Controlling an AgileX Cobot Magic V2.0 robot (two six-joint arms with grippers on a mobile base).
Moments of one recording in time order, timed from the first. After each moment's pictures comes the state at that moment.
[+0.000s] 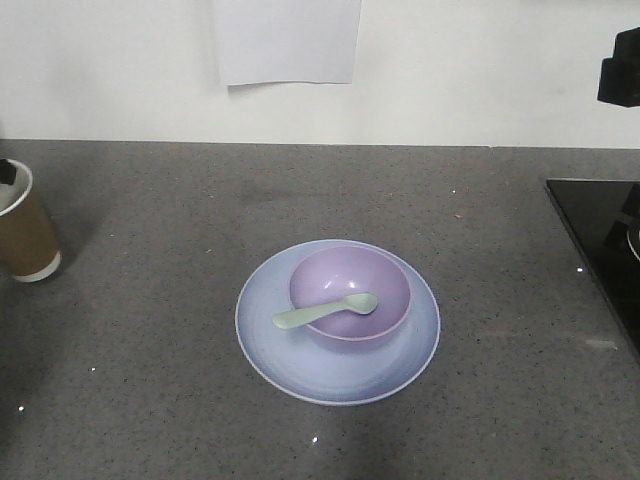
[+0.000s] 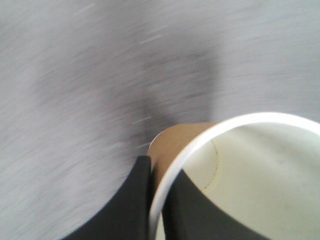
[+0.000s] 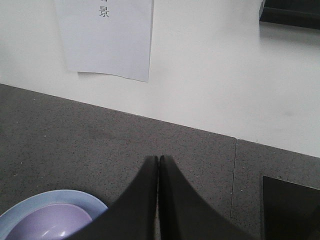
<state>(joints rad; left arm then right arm) 0.23 1.77 -1.58 -0.24 1.03 0.29 0.27 1.01 -1.24 -0.06 0.64 0.04</state>
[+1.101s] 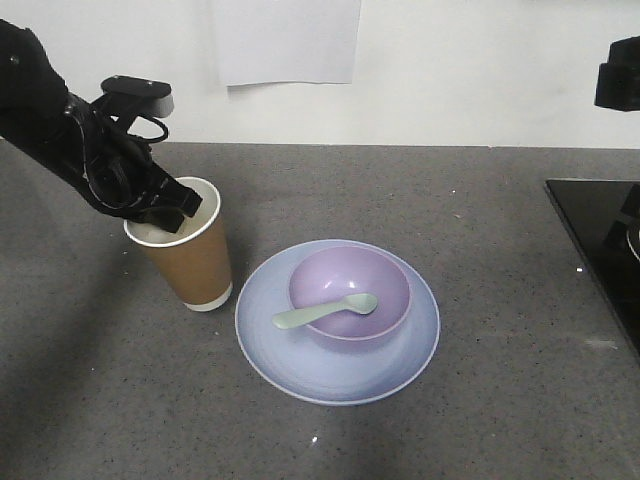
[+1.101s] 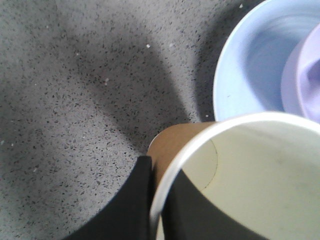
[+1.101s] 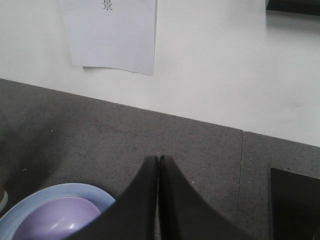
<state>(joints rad) -0.22 1.75 -1.58 -0.28 1.11 0.28 0.27 1.01 -1.24 -0.04 0.66 0.04</state>
